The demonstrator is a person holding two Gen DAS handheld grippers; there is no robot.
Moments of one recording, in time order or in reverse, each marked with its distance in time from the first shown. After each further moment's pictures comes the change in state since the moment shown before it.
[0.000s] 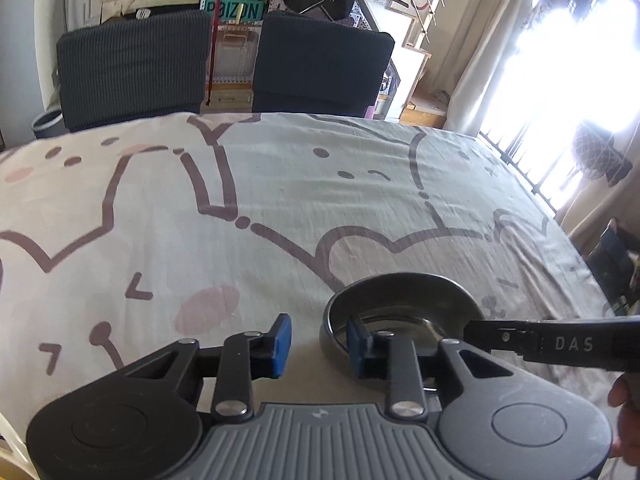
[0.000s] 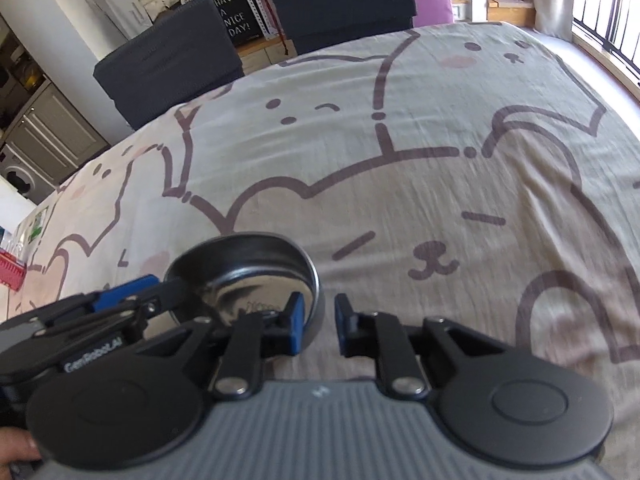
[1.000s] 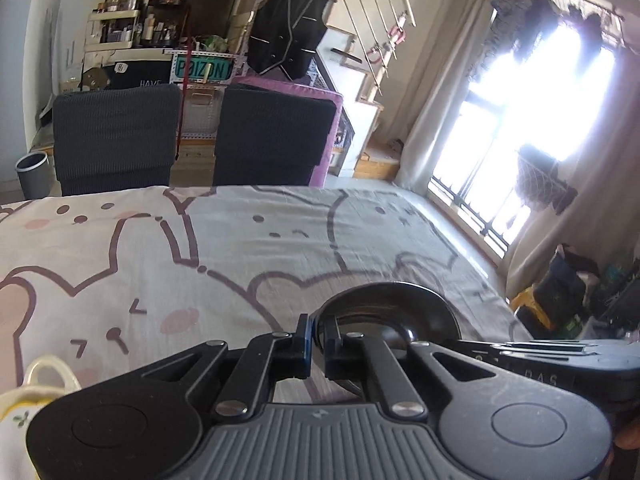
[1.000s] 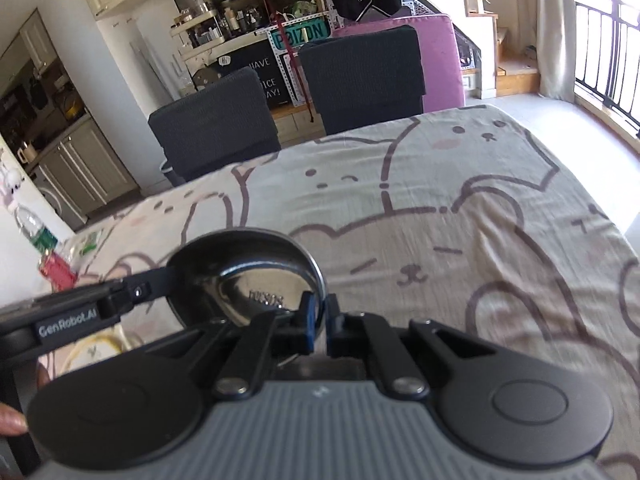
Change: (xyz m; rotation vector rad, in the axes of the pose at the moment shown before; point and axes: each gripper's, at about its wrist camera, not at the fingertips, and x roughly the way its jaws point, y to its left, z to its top) left arm -0.138 -0.053 -0.023 0.053 -0.158 -0.092; right arm -0.132 0.010 -0.051 -0.065 -0.205 0.033
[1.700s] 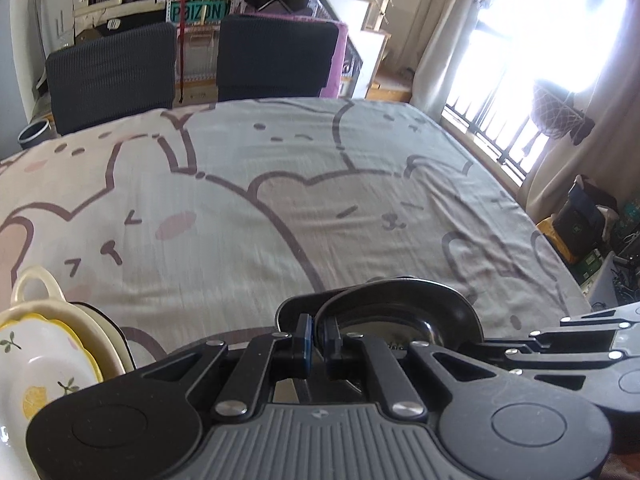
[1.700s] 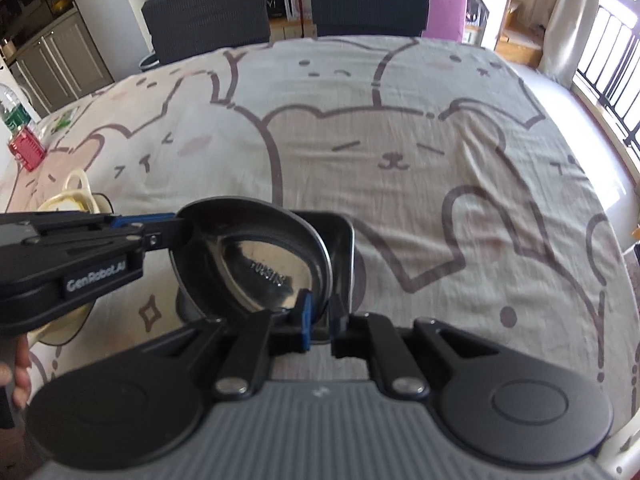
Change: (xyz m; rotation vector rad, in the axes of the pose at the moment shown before) left arm 0.028 -0.008 -0.050 0.042 0.210 0.058; right arm 0.007 0.020 -0.059 -0.148 0.255 -0.135
